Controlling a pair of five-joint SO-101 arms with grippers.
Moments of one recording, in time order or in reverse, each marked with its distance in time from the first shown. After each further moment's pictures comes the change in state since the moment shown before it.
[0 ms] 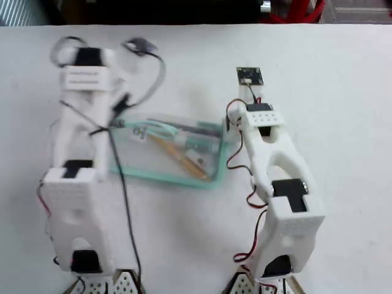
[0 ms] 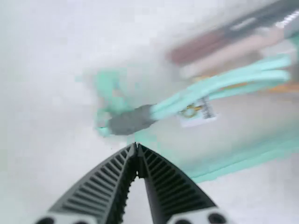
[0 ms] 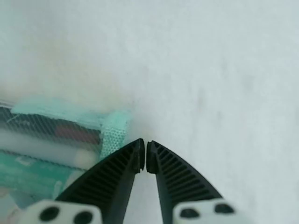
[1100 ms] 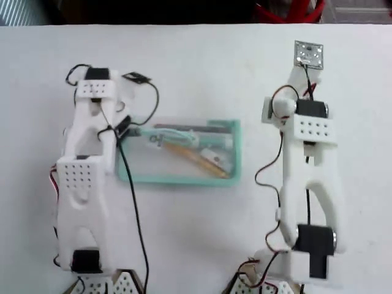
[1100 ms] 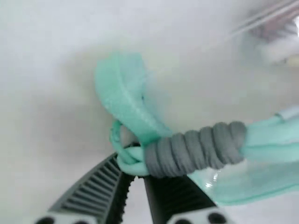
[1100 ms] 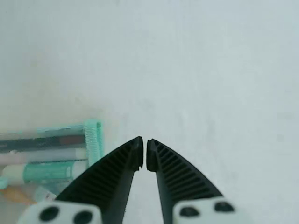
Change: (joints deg) left arm -1.0 17.7 0.0 -0.7 3.2; right arm 12.1 -27.8 5.5 7.1 3.3
